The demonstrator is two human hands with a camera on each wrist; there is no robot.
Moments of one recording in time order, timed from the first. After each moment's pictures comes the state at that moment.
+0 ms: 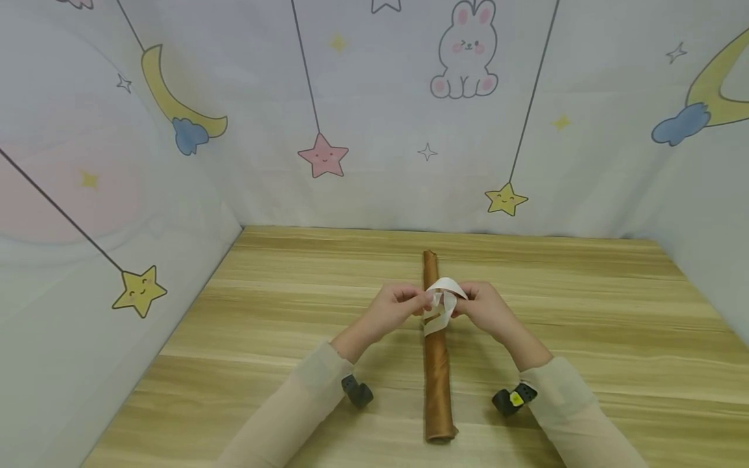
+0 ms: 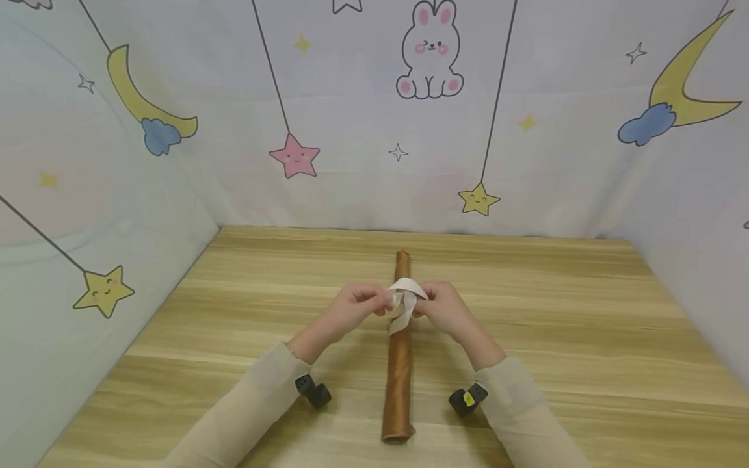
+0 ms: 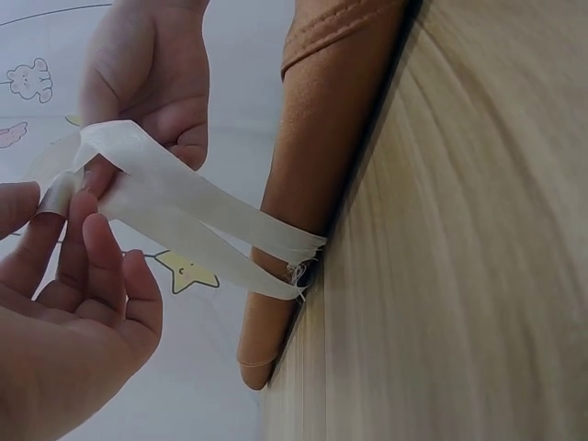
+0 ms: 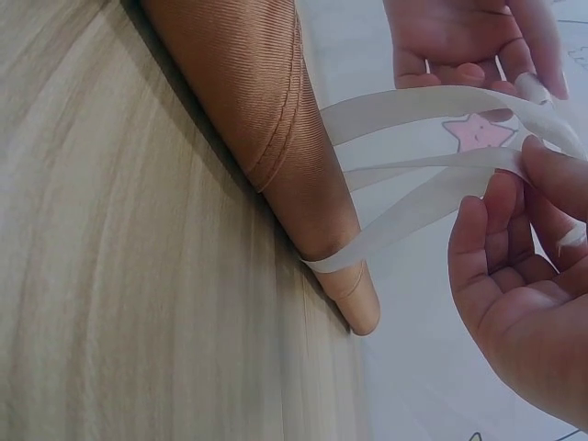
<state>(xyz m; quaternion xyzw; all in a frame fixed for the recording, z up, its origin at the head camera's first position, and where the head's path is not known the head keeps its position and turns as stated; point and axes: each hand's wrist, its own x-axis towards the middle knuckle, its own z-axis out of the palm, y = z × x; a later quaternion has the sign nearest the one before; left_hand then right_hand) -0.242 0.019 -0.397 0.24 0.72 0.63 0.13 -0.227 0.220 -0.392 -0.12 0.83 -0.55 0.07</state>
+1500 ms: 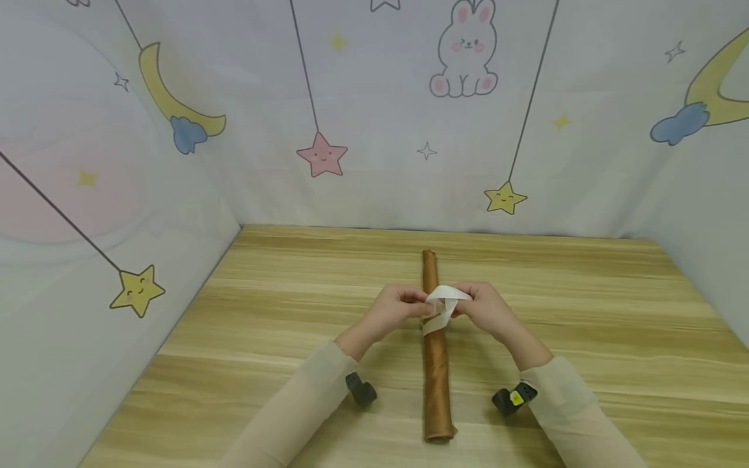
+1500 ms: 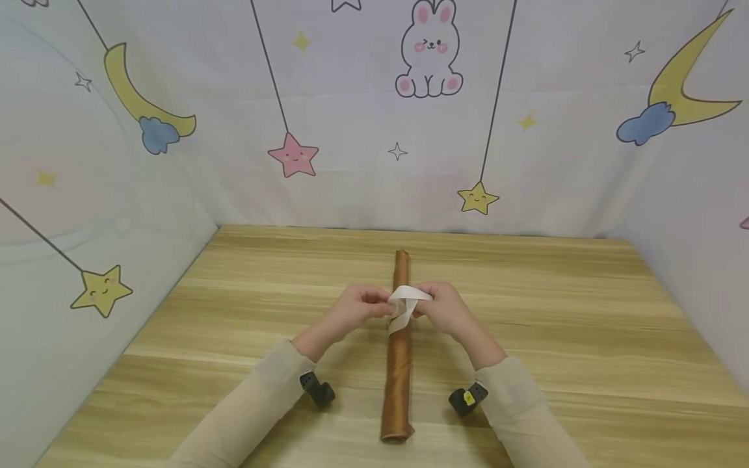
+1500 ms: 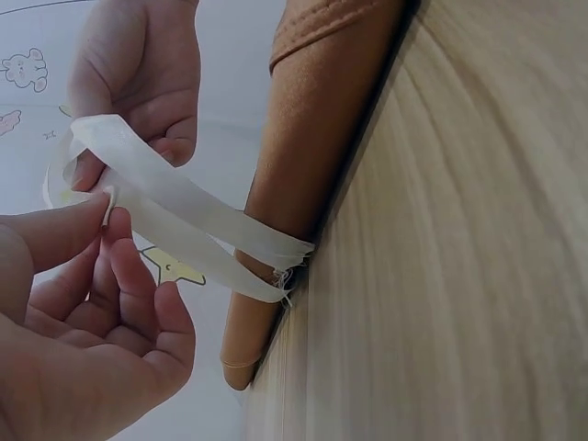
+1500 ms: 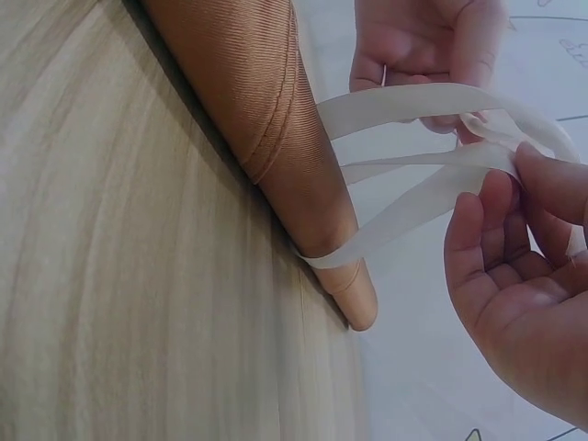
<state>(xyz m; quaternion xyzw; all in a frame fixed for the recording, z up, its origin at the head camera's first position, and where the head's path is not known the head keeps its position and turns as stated) -0.250 0.028 -0.409 0.16 0.74 0.63 0.17 -0.226 0.221 -0.391 -0.12 0.84 -0.53 0.07</state>
